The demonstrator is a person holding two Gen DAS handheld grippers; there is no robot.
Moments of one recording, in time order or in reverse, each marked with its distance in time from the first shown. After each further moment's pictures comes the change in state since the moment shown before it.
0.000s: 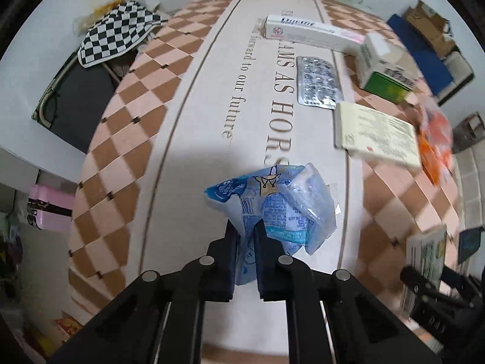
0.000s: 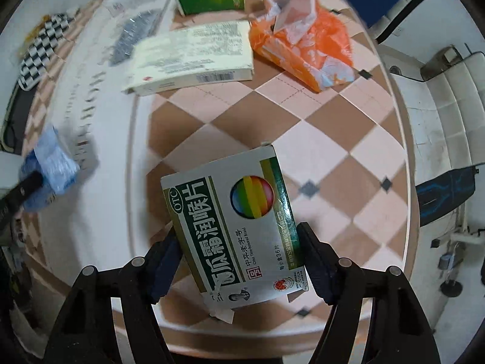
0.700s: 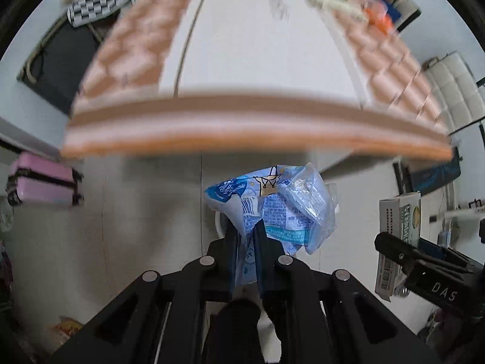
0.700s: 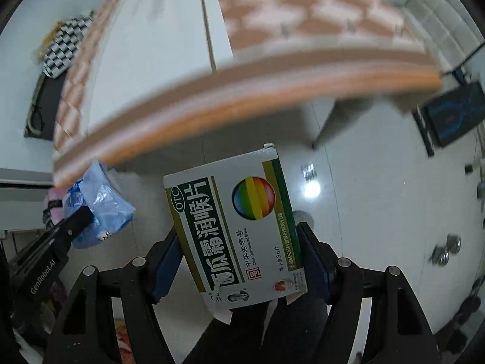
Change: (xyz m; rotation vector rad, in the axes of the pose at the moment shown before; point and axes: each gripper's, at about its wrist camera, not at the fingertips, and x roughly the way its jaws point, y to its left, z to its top) left arm -0.022 0.080 -0.245 0.130 0.124 -0.163; right arm -0.031 0.094 -0.313 0.172 0.041 0.128
